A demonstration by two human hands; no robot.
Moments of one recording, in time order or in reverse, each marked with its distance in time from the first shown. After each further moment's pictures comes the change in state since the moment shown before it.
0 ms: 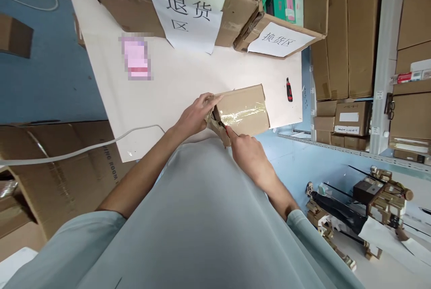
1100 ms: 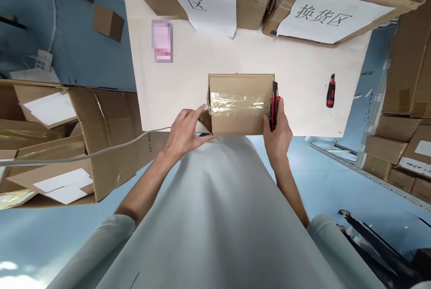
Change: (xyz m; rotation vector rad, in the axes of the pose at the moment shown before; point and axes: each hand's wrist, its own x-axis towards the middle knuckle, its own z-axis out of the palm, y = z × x) left_hand -0.053 0.103 0.030 0.239 0.123 -0.445; right_hand 0.100 0.180 0.079 0.552 0.563 -0.034
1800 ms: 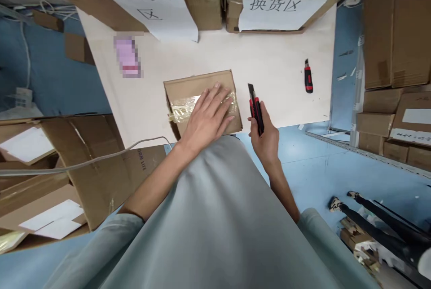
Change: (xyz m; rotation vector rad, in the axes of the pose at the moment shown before) left_hand 0.095 0.124 0.022 0.023 -0.070 0.325; right_hand -0.021 0.031 -0.030 0.295 -0.001 0.051
